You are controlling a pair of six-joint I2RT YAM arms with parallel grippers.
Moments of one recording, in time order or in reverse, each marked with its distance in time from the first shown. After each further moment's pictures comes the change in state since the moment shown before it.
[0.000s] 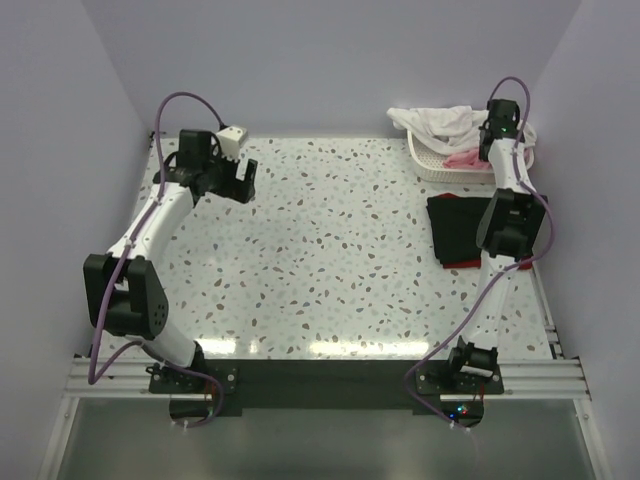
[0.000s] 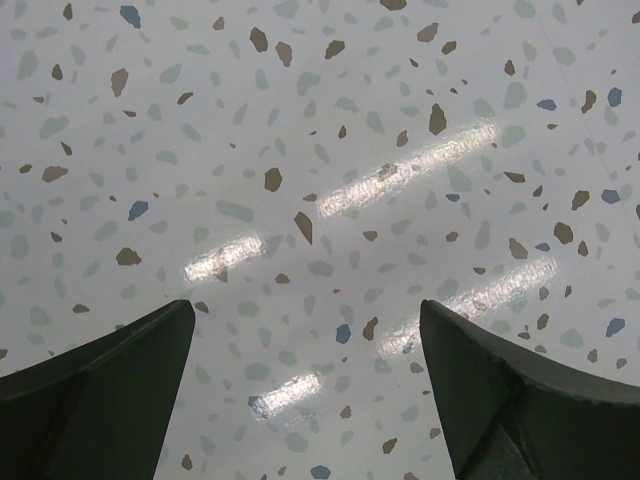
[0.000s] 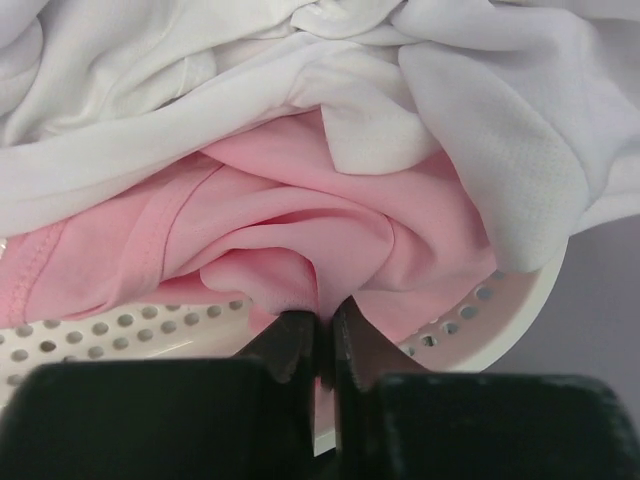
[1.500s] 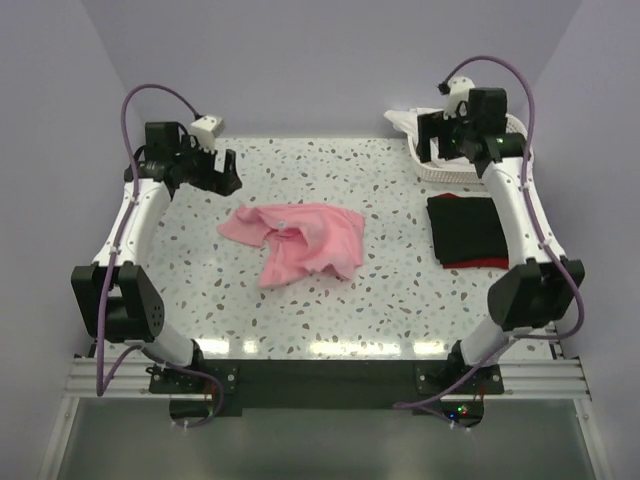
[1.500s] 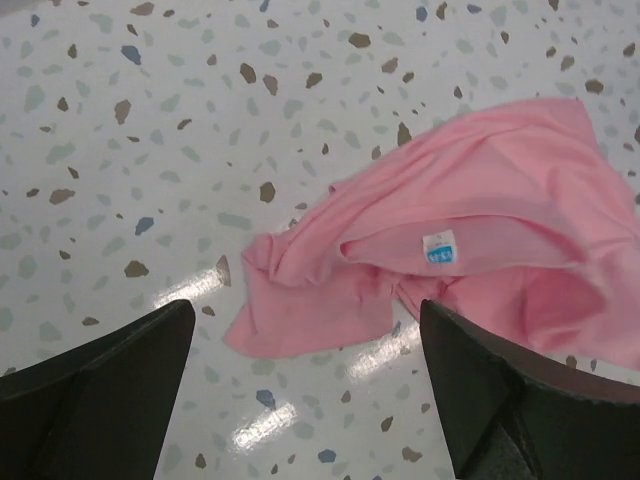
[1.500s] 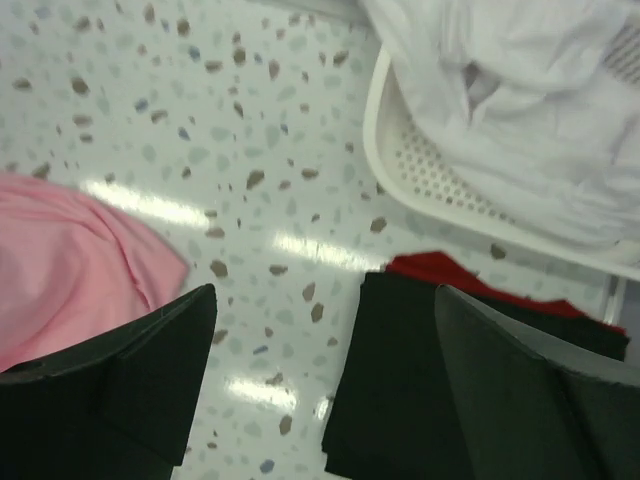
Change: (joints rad) left arm 0.145 -0.003 0.106 -0.077 0.238 0.021; right arm 0.299 -0.841 -0.522 -0.068 -0.444 0.034
